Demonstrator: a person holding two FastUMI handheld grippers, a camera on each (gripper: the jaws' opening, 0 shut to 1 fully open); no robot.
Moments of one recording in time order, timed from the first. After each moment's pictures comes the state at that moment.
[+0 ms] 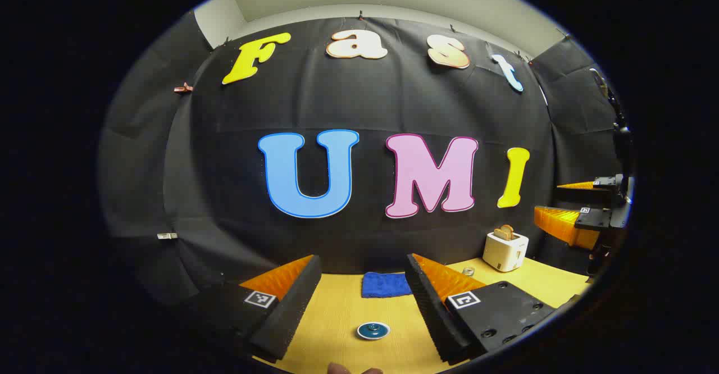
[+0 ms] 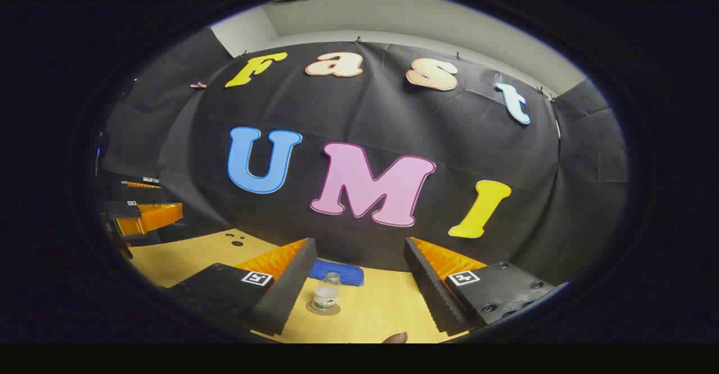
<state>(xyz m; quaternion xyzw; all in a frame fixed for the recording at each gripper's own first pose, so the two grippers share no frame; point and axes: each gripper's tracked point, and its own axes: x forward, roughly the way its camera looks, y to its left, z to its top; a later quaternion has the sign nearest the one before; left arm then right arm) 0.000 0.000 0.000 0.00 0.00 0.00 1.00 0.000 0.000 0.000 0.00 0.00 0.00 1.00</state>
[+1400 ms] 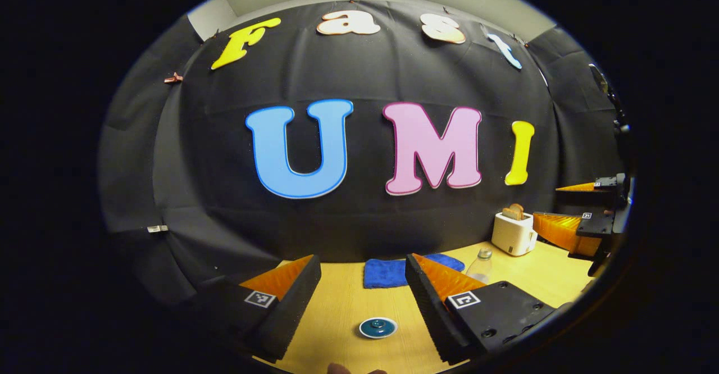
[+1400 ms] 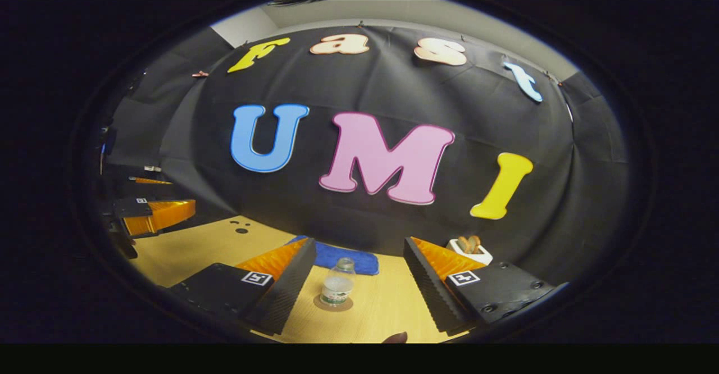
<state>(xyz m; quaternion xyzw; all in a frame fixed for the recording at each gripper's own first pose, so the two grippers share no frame) 0.064 -0.005 -0.091 0.02 0.04 0.00 1.00 0.047 0.029 -0.105 0.02 0.05 0.02 1.00</state>
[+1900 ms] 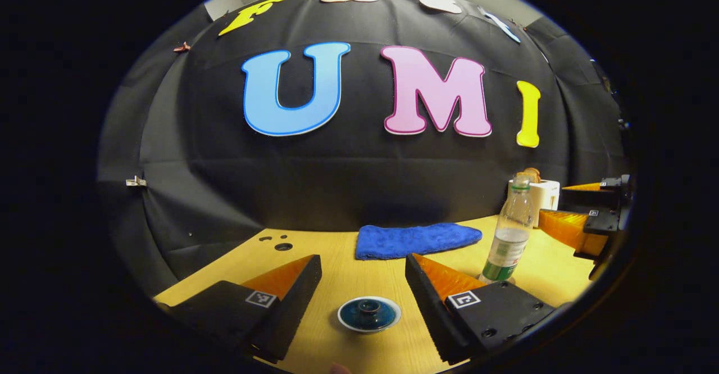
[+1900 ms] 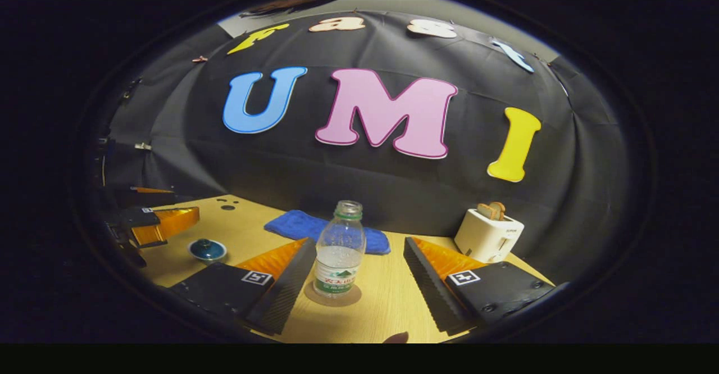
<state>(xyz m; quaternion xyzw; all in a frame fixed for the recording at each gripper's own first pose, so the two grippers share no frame) 0.124 -0.020 -0.245 0.01 0.06 0.00 1.00 0.089 0.043 -0.245 0.02 0.07 0.02 1.00</state>
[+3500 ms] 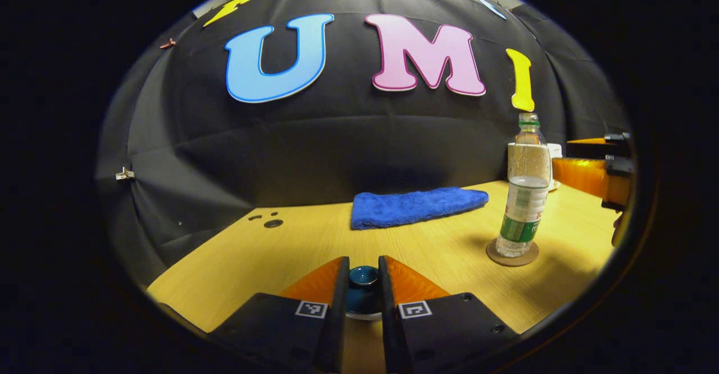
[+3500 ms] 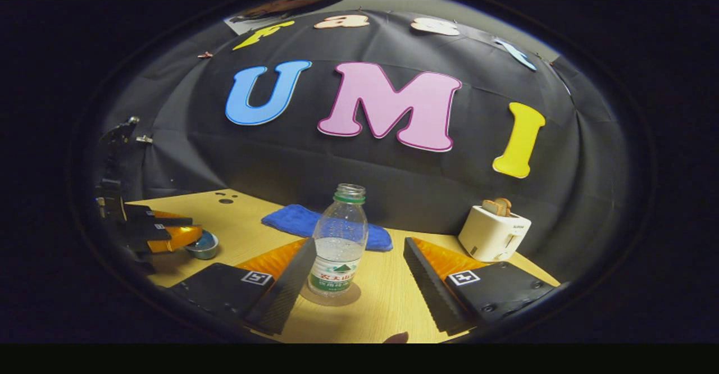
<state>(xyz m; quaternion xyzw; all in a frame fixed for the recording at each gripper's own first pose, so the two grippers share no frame) 0.144 -0.025 -0.302 0.03 0.10 -0.01 0.99 0.098 0.046 -0.261 0.02 0.06 0.03 1.00</state>
